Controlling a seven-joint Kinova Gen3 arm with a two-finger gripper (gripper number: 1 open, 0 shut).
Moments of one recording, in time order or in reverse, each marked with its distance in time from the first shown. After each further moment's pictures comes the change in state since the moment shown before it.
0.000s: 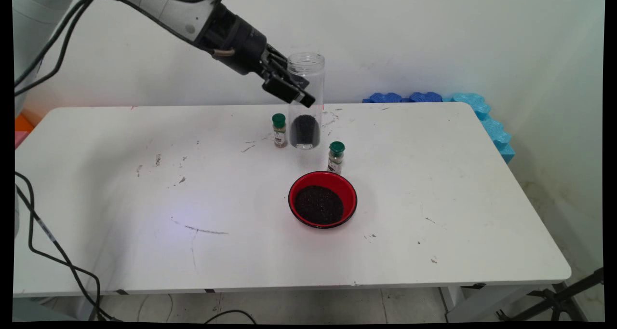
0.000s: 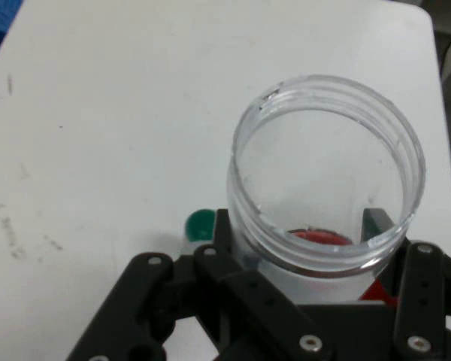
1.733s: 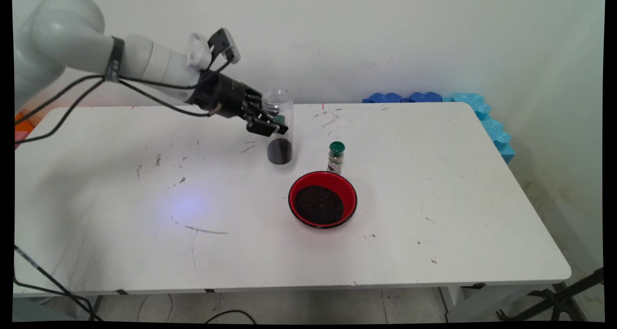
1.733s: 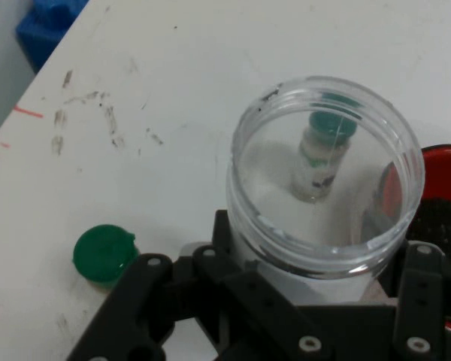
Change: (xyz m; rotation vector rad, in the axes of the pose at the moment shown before) arm -0.115 -0.009 0.039 0.206 0.012 -0.062
